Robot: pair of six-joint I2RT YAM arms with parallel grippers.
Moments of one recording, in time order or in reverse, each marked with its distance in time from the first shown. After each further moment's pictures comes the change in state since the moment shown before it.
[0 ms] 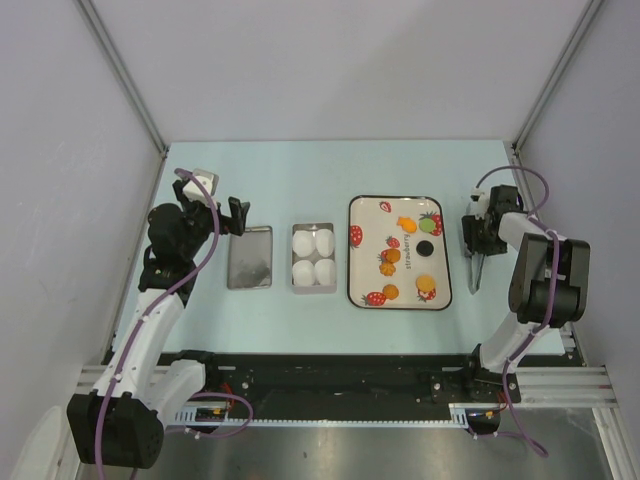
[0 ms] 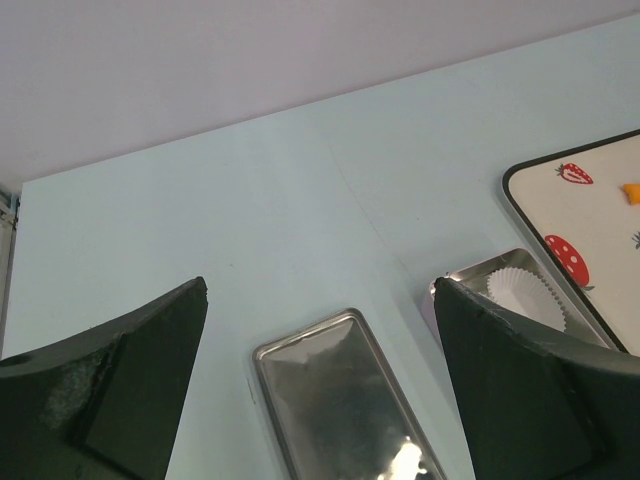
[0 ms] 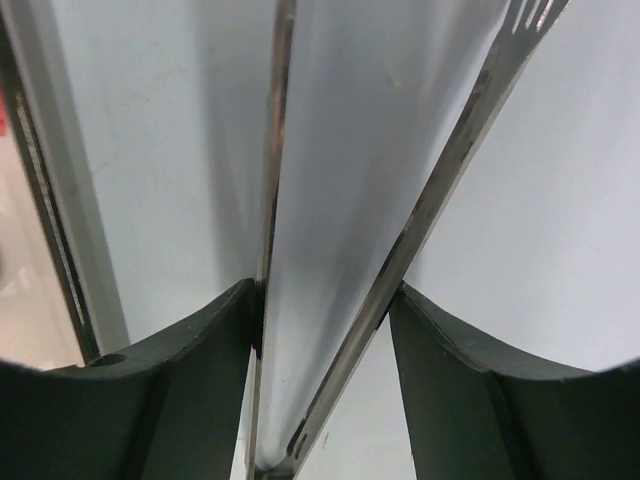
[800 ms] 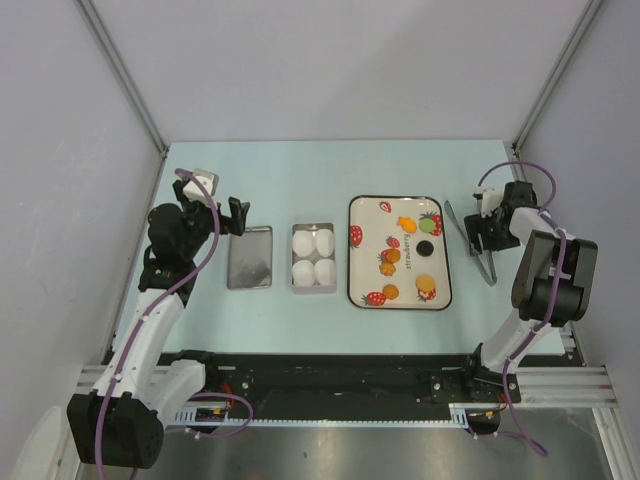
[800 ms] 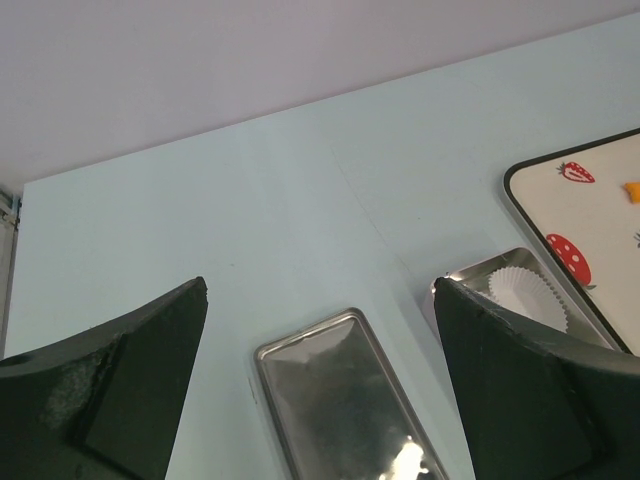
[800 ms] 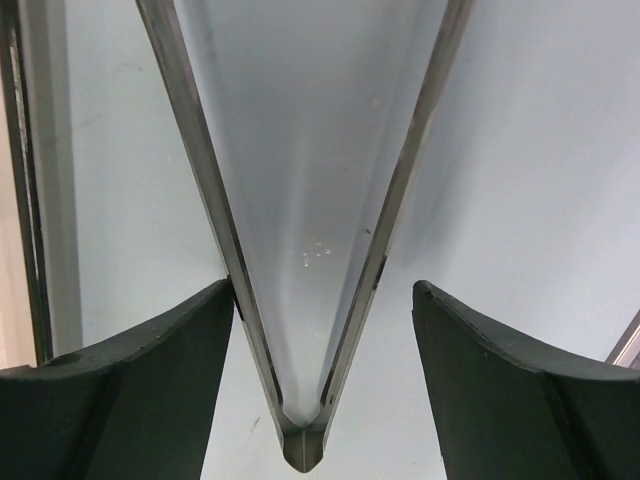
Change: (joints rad) left arm 0.000 0.000 0.000 0.000 0.000 0.002; right arm -0.067 0.023 0.078 -0.078 -0.106 -0.246
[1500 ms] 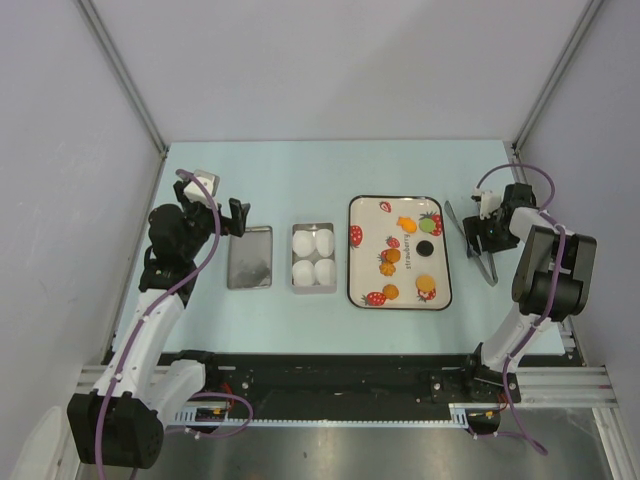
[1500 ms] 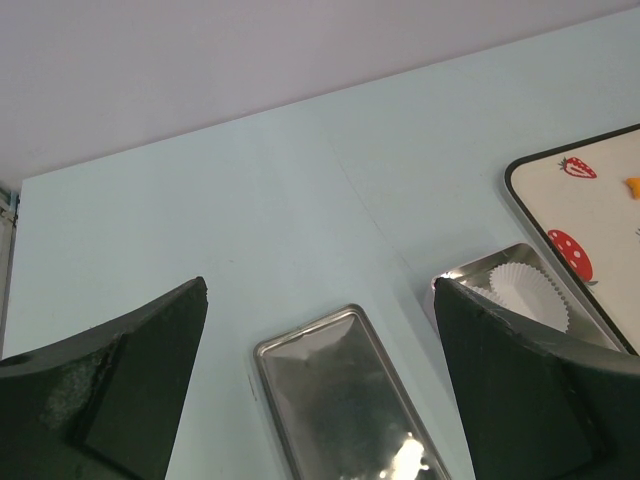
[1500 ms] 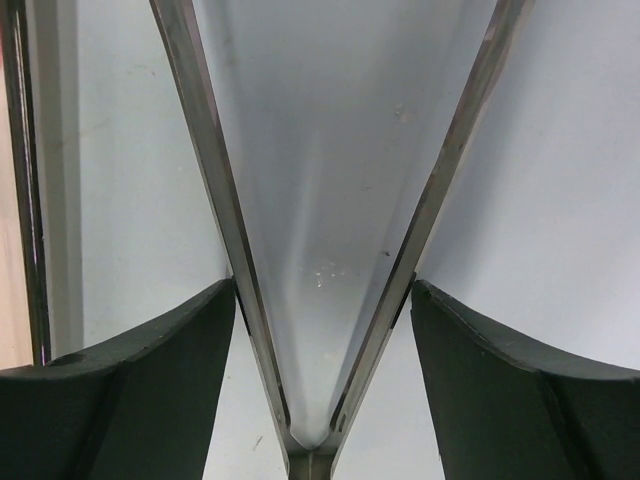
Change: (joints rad) left arm 0.000 0.000 -0.007 0.000 0.000 0.006; right arm -0.023 0.044 0.005 0.002 -0.061 -0.022
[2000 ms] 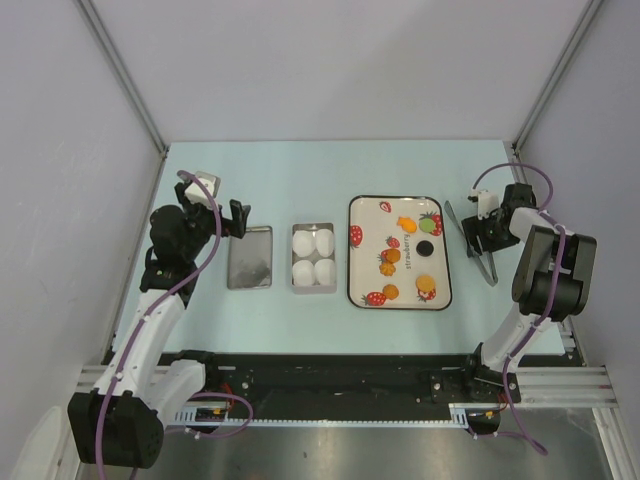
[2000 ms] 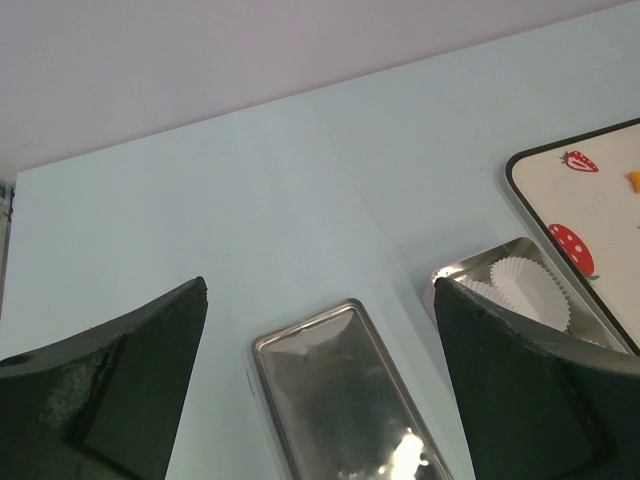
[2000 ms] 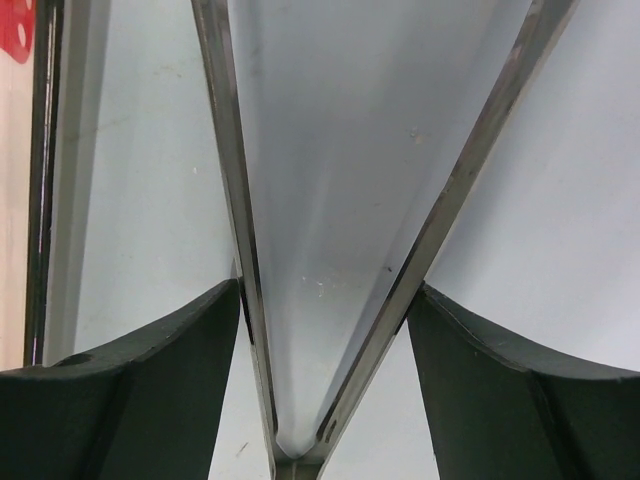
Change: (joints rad) left arm 0.000 0.002 -0.013 0.003 0.000 0.000; right arm 0.000 0.003 -0.002 0.014 -0.030 -0.075
